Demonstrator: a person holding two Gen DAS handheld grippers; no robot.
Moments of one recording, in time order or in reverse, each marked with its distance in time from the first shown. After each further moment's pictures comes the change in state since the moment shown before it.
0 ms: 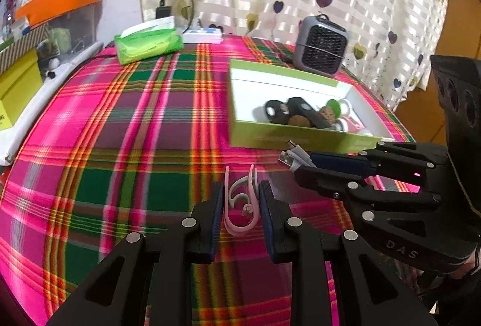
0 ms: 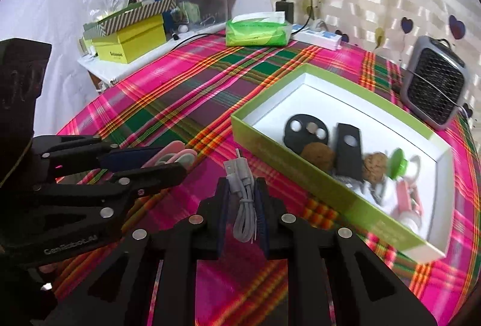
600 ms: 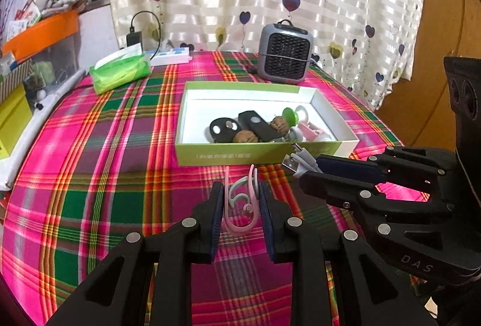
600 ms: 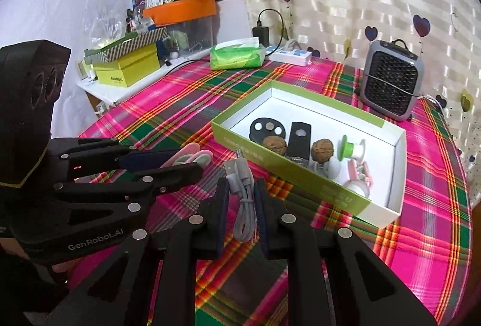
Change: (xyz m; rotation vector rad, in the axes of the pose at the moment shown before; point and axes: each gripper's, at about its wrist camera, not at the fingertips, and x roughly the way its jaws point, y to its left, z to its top) left arm -0.016 -0.054 0.009 0.089 -0.046 -0.016; right arm -0.061 -0.020 -0.025 0.055 -0.112 -0.029
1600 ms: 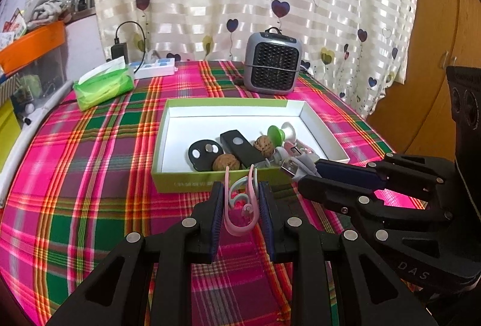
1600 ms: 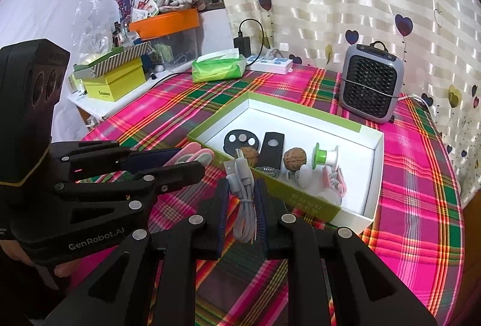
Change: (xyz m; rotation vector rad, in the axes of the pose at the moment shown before) left arm 0.011 -0.014 0.019 0.017 -0.023 -0.030; right arm -0.008 -0.023 0.004 0.038 -0.040 -0.039
